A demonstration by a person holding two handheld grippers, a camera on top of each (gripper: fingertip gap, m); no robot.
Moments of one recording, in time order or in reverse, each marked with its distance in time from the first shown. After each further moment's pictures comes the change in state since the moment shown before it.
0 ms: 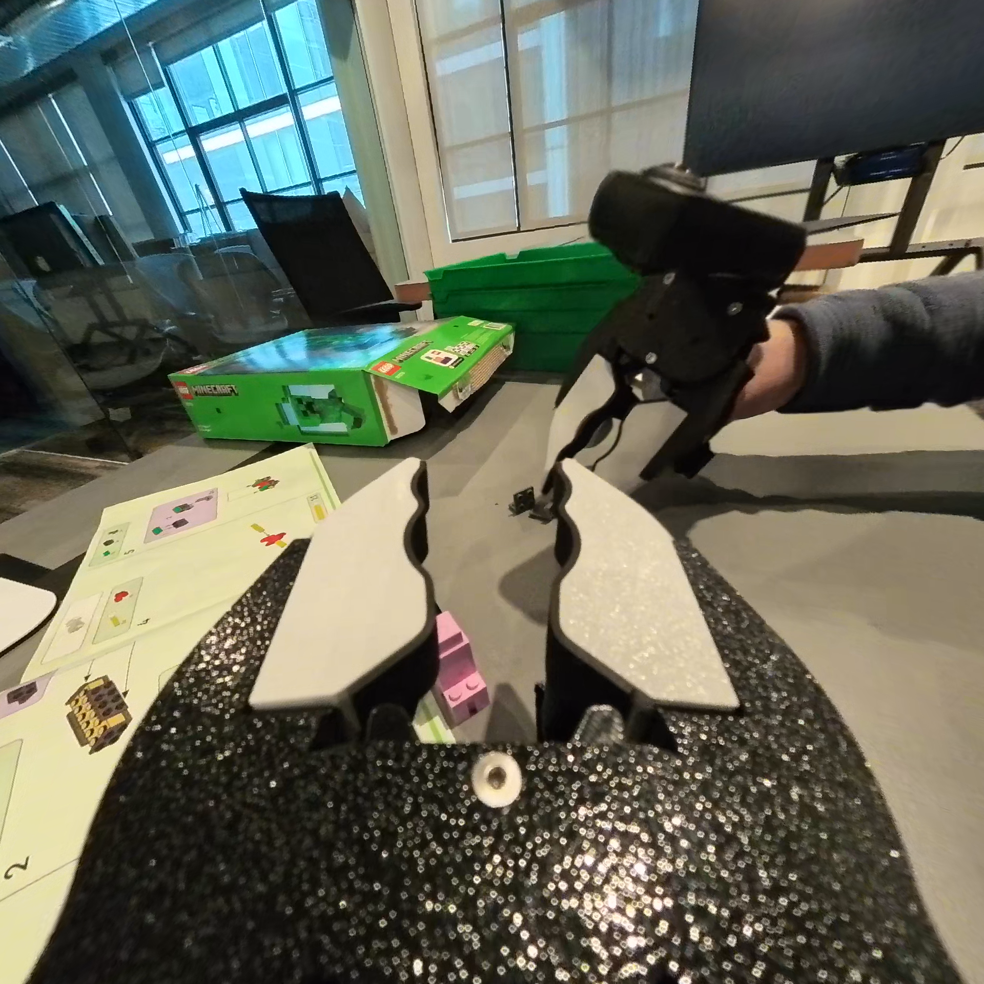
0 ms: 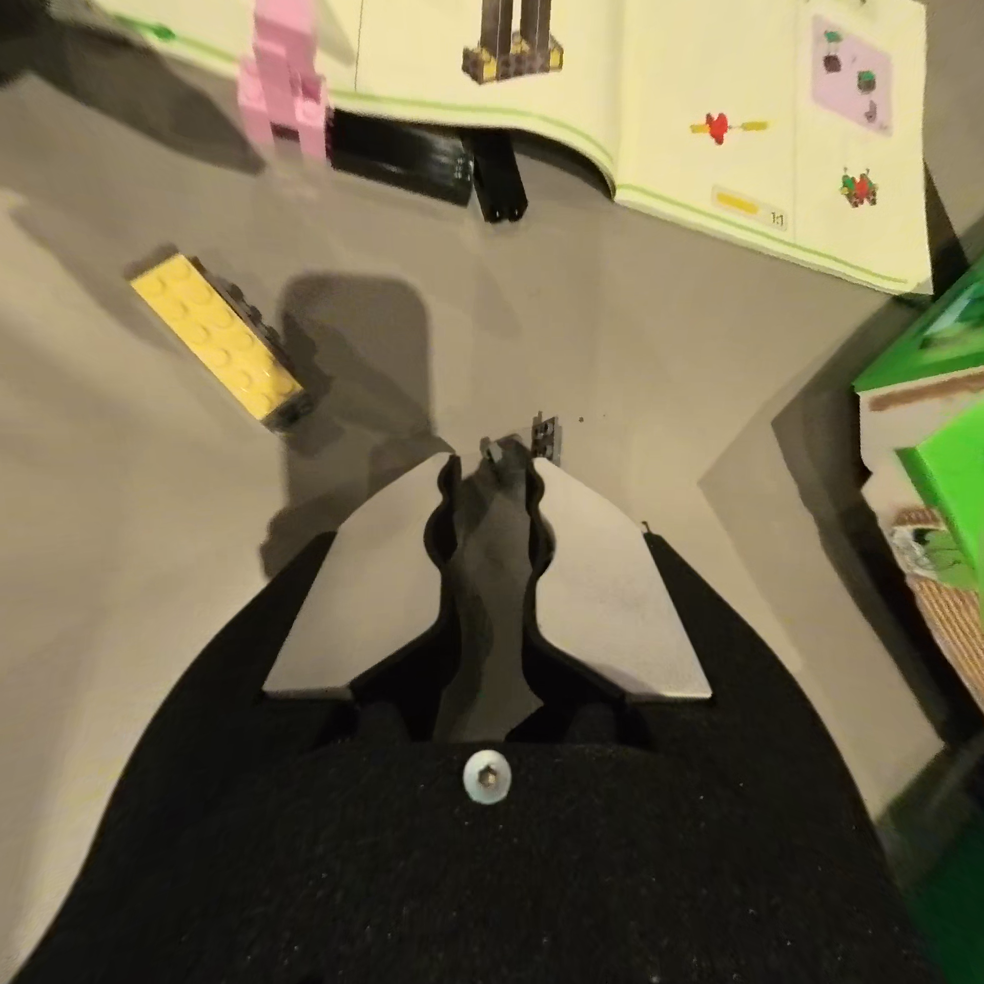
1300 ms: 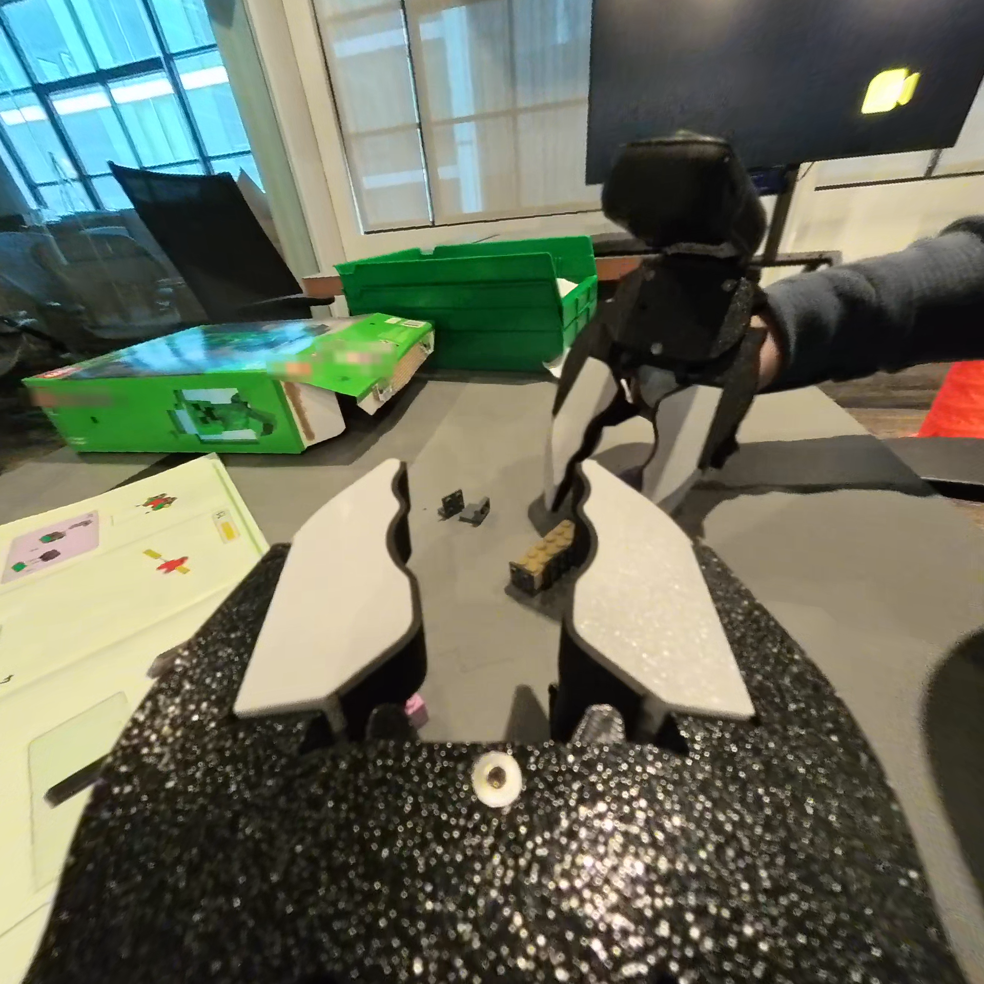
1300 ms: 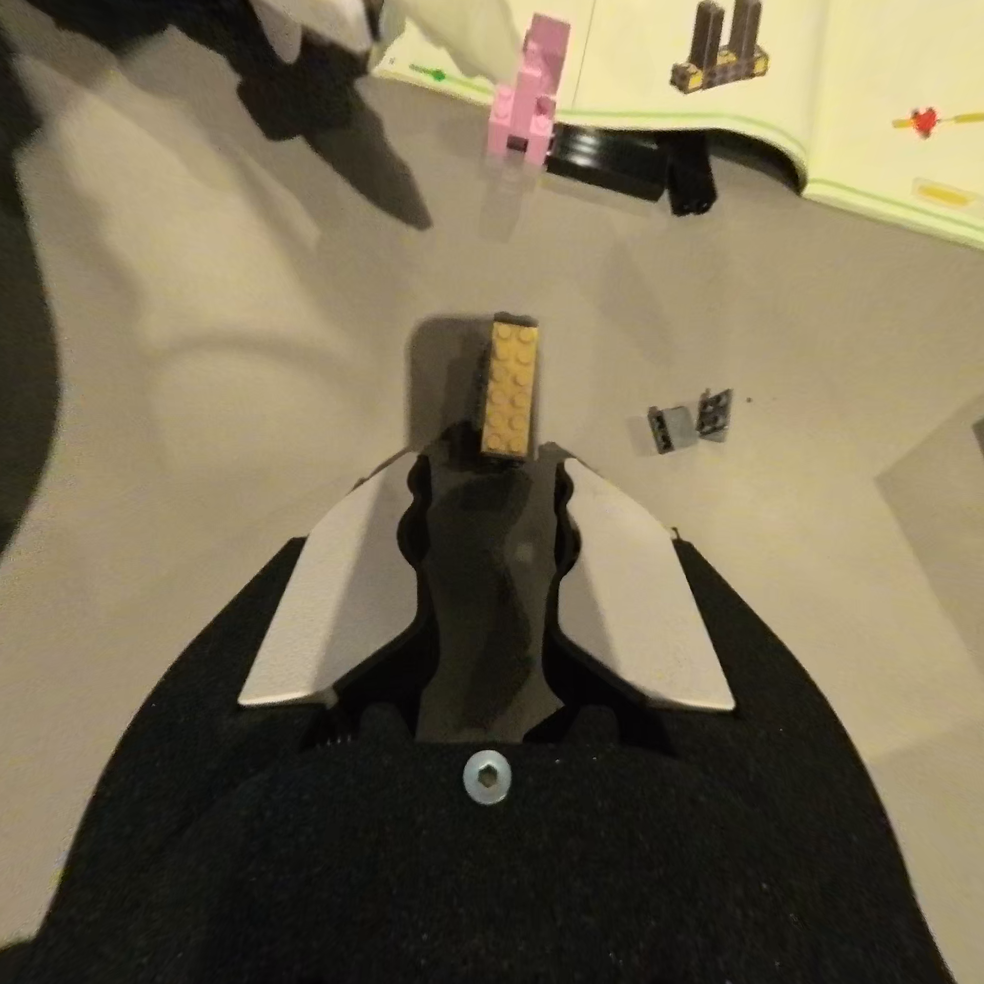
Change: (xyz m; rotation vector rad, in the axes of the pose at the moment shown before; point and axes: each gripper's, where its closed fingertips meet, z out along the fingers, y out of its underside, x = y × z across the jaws) left arm 0.028 0.000 0.002 -0.009 0.176 -0.046; right arm -0.059 0.007 -0.030 0.065 -0.245 0.020
